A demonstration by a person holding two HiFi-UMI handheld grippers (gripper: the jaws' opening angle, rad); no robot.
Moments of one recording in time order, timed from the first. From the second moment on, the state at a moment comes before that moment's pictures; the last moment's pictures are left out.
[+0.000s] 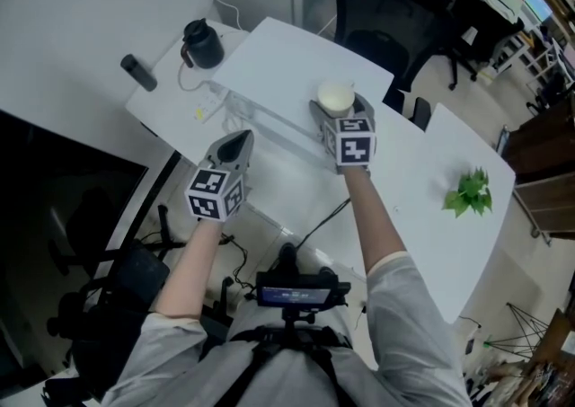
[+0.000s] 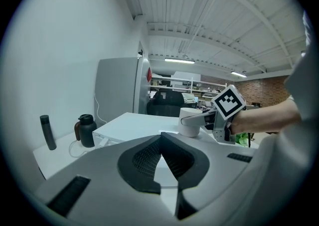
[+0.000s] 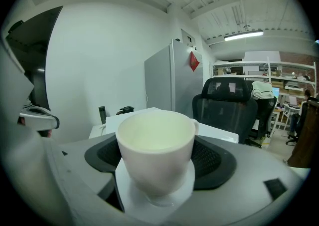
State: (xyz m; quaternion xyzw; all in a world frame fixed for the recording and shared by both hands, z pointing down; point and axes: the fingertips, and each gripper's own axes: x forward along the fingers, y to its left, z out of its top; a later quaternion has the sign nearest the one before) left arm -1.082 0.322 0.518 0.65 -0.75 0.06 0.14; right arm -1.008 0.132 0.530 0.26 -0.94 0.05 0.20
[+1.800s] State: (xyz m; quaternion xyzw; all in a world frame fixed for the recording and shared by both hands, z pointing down) left arm -0.595 0.282 0.469 0.88 -0.45 0.13 0.07; right arm -0.403 0.262 0.463 0.56 -0.81 0.12 0.14
